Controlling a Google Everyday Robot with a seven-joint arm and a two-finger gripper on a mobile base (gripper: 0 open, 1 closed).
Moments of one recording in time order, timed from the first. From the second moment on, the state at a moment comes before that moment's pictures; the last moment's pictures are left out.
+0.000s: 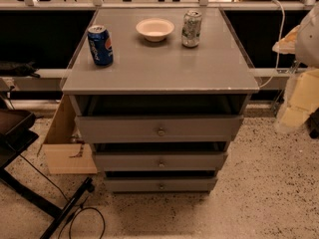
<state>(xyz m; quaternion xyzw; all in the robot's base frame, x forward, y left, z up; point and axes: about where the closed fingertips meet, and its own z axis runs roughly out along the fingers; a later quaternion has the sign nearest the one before) 0.438 -0.217 0.976 -0.60 0.78 -0.03 0.16</state>
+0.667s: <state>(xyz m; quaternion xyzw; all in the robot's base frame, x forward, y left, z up) 0.445 -0.208 0.970 -0.61 0.77 -0.04 0.17</state>
